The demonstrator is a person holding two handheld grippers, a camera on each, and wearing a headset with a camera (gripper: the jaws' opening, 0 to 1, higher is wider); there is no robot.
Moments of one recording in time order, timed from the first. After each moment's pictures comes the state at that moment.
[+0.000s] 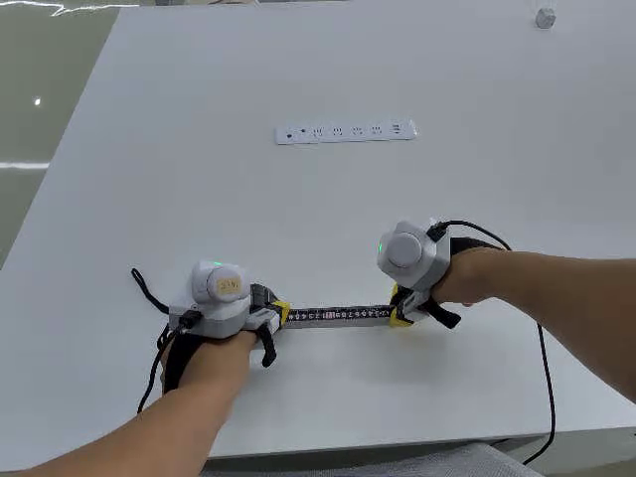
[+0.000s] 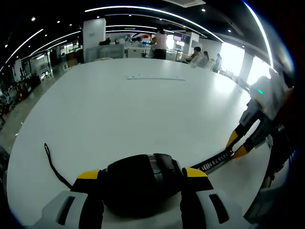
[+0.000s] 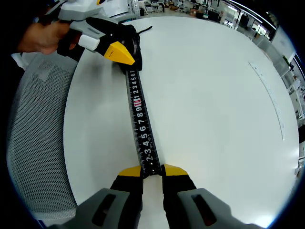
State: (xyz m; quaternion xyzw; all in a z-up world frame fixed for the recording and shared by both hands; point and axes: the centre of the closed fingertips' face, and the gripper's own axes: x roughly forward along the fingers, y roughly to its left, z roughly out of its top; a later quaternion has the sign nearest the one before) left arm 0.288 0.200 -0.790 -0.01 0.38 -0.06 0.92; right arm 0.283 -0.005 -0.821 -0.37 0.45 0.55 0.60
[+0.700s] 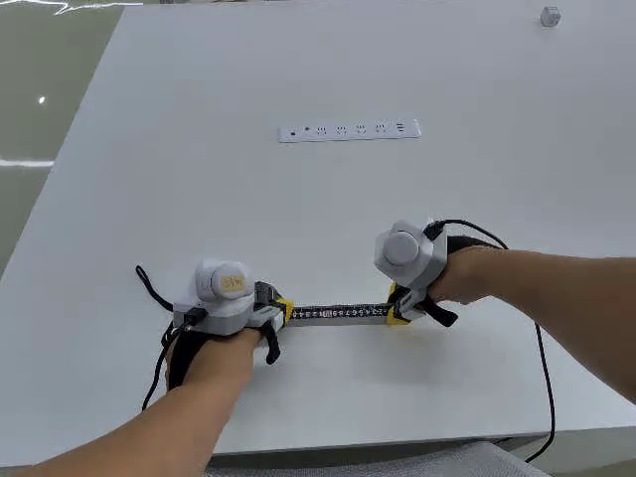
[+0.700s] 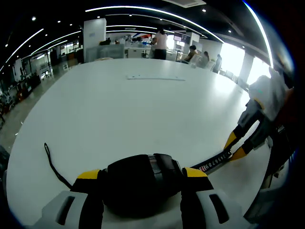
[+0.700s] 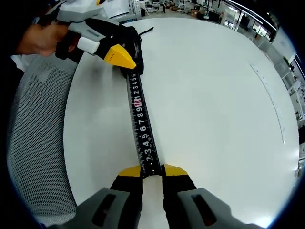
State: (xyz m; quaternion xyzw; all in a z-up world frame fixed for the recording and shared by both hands) left arm 0.288 0.200 -0.791 -0.01 0.38 -0.06 0.92; right arm 0.282 0.005 -0.822 -0.37 0.45 0.55 0.60
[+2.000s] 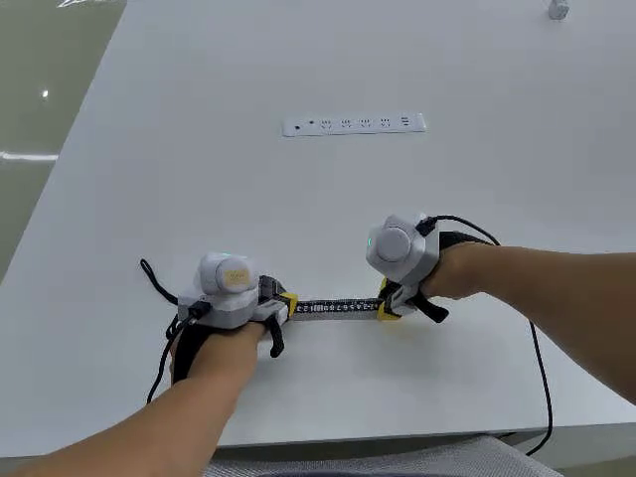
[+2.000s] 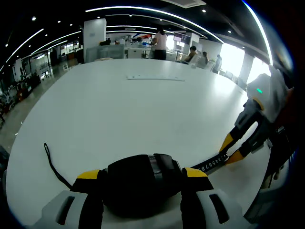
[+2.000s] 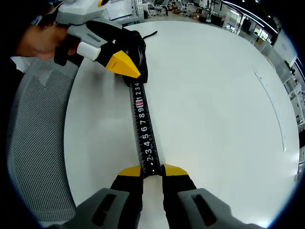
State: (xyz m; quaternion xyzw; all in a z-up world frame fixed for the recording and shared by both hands) left arm 0.288 0.199 -0.790 -0.02 0.38 -0.06 0.92; right arm 0.280 0.025 -0.820 -0.37 0.43 0.57 0.60
